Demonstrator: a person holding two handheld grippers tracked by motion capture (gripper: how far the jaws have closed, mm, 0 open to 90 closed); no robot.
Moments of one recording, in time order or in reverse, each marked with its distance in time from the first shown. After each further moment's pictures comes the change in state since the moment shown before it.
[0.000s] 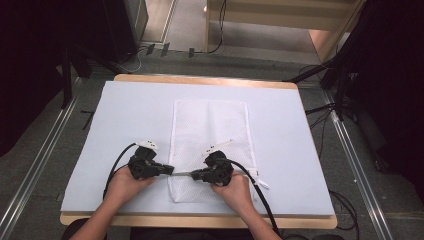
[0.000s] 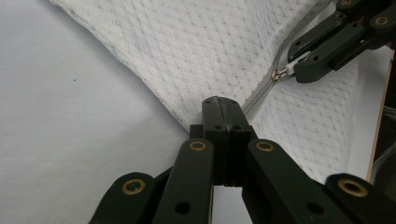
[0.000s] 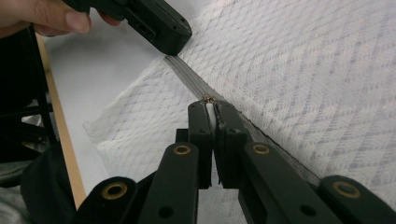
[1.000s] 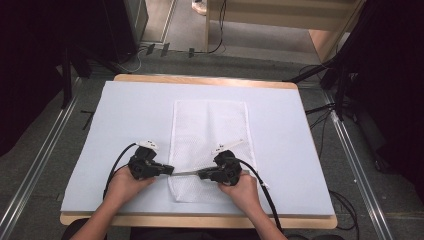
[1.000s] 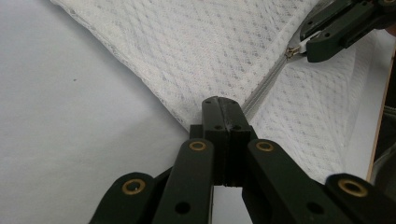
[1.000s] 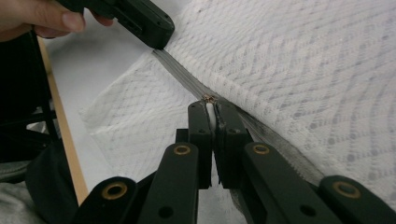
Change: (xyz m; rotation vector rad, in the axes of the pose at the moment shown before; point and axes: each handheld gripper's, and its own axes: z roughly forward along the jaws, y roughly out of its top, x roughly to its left) left arm 0.000 0.000 0.000 0.001 0.001 -0.003; right arm -0.012 -0.010 -0.017 -0.019 0.003 0.038
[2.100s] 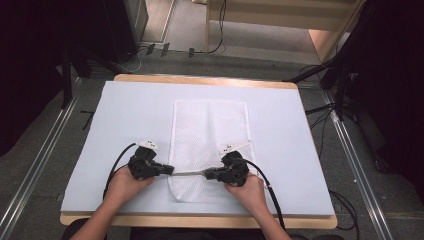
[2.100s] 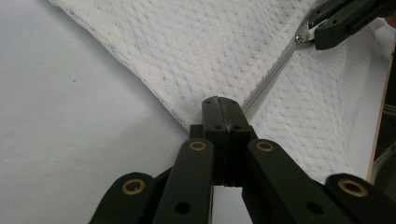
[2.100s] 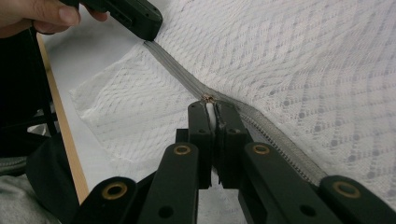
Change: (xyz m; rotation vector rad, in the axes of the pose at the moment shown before) left arm 0.001 -0.001 0.000 -0.003 -0.006 0.007; right arm -0.010 -0.010 -0.013 -0.014 -0.001 0.014
